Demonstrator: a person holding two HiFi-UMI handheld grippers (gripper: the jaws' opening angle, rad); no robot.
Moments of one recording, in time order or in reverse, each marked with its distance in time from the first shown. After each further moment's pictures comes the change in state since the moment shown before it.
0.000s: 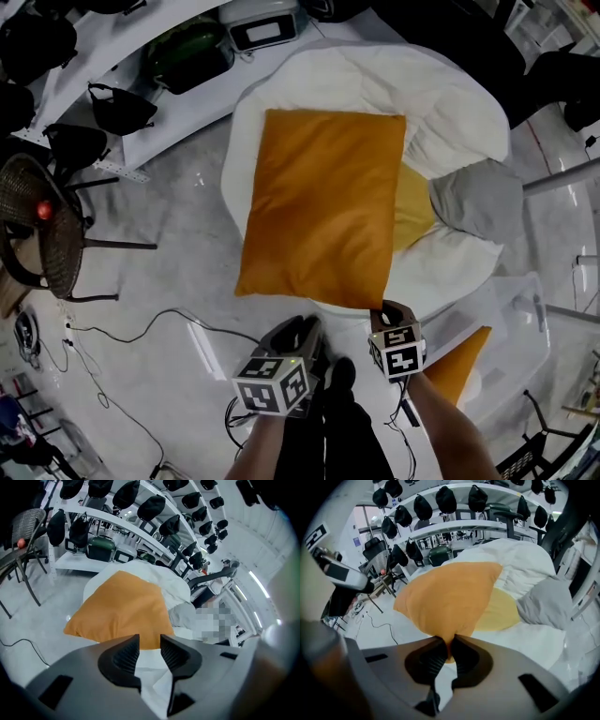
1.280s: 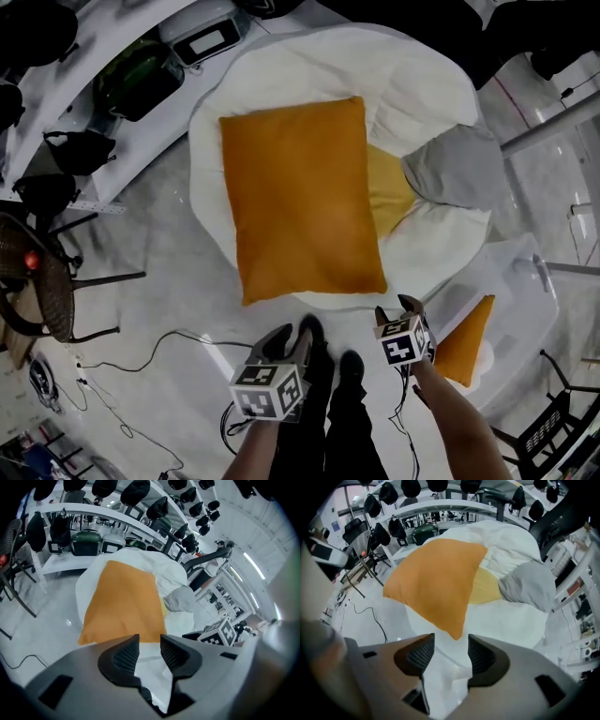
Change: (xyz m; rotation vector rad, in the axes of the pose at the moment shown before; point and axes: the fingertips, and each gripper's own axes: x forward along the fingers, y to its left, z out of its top) left arm 0.024 0.001 -0.027 0.144 0.139 -0.002; right arm 0.006 -0.058 -0.083 0.028 0.220 -0.178
